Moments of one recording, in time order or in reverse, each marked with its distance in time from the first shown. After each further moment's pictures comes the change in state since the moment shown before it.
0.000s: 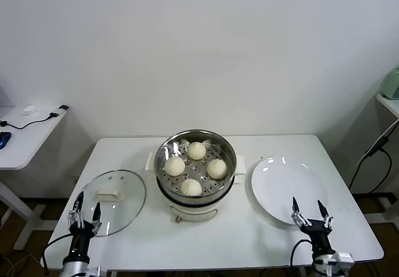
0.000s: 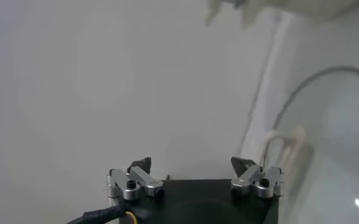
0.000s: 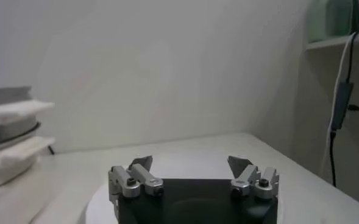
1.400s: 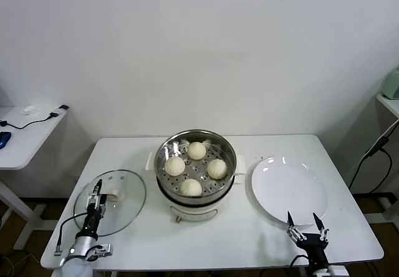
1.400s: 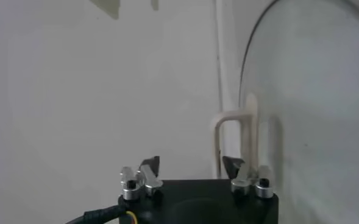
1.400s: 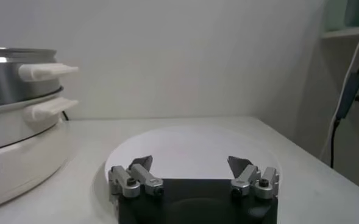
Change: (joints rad) left arm -0.297 0.048 0.067 0.359 0.246 0.002 -0.022; right arm -0.070 0.041 0.007 0.036 -0.099 -0.031 -0.020
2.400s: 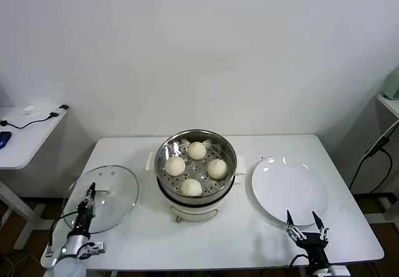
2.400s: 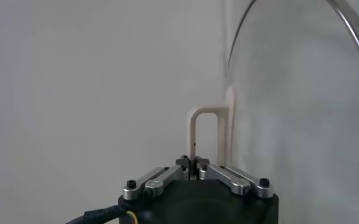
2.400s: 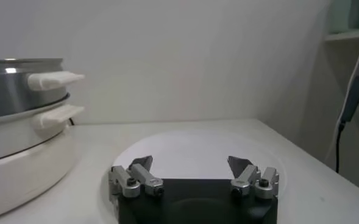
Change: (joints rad) left arm 0.041 0.028 -0.035 -0.090 -0.095 0.054 0.061; right arm -0.010 0.004 0.006 0.032 0.007 -0.013 -0.009
